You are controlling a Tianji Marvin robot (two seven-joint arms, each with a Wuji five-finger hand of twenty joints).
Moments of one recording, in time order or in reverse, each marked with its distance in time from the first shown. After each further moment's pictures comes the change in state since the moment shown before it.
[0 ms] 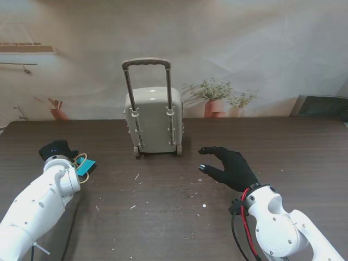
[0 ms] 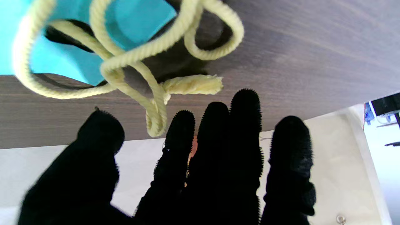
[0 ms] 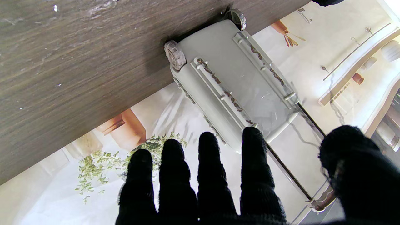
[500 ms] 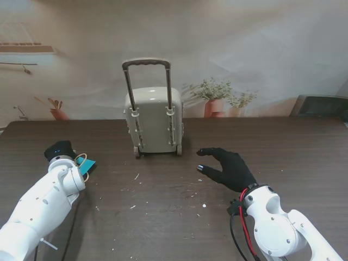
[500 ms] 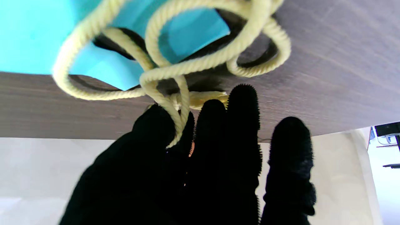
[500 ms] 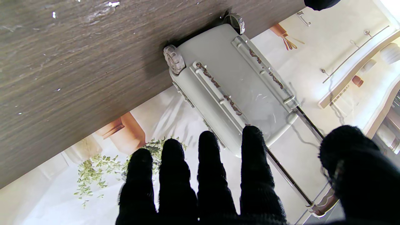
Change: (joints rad) left arm -0.022 -0.042 -0.007 0.054 -0.085 -0.027 0.061; right arm 0.007 0.001 -0.013 0.002 0.003 0.010 0.006; left_hand 0.322 -0.071 0.078 -0.081 -0.018 -0.005 0.203 -0.065 0.022 -0.033 0.067 0.076 0.040 -0.030 0.041 0.000 0.014 -0.002 0.052 -0.023; right_hand 0.000 0.000 0.000 0.000 0.014 0.002 0.000 0.000 0.010 0.000 -0.001 0.000 0.000 0.000 0.001 0.000 0.000 0.000 0.002 0.000
